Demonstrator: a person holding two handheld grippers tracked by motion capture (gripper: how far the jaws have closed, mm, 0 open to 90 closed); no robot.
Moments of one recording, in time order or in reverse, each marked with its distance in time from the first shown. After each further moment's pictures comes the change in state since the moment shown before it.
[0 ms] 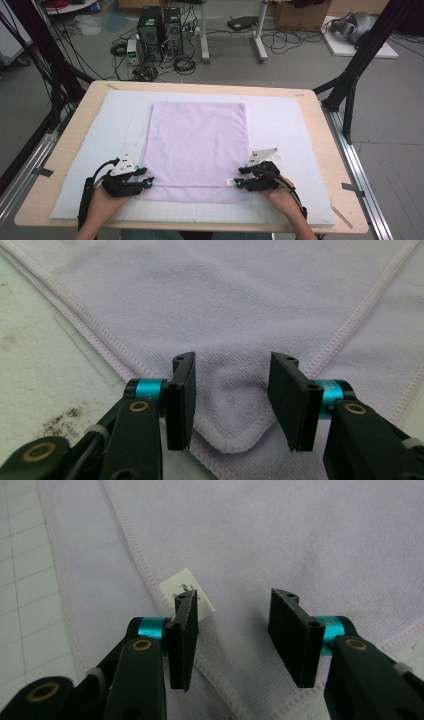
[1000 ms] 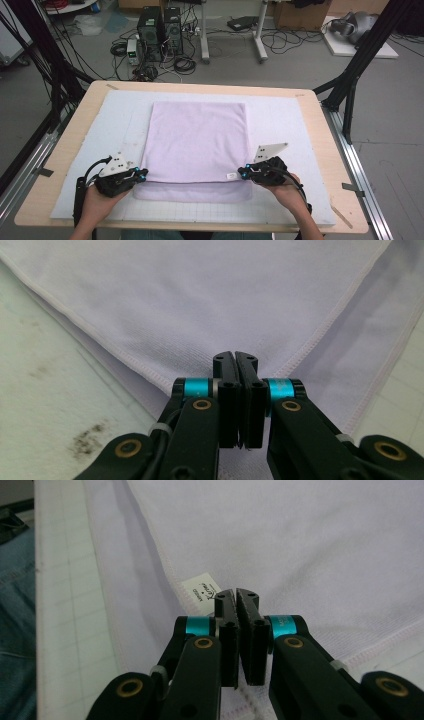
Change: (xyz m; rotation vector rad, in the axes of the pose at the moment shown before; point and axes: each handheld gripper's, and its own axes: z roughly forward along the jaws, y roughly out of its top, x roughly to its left) left arm -0.003 0.013 -0.028 -0.095 -0.005 0.033; right arm 0.001 0.016 -0.033 -0.082 0.045 -0.040
